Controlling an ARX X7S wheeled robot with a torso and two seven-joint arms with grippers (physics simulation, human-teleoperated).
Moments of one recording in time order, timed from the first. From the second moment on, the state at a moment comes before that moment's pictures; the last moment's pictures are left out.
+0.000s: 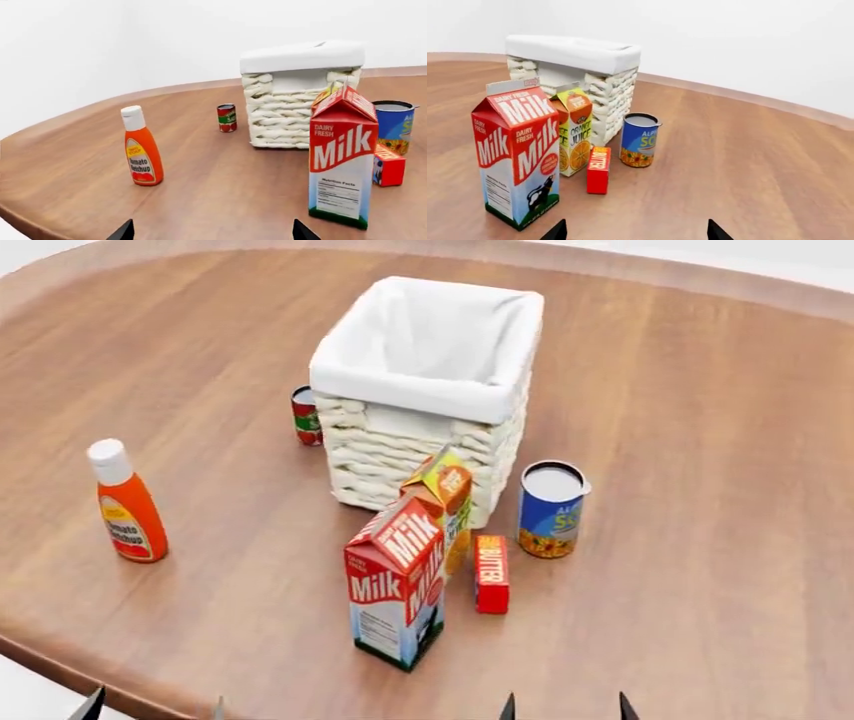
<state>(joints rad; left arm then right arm) -0.08 -0.16 0.25 -0.20 -0.04 0.14 -0.26 0.09 0.15 -0.20 0.08 0.06 0.04 0.23</state>
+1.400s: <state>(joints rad) -0.17 -0.22 0.19 -0.01 -0.14 -0.12 -0.35 0.09 0.19 -0.26 0.04 0.07 0.07 0.29</state>
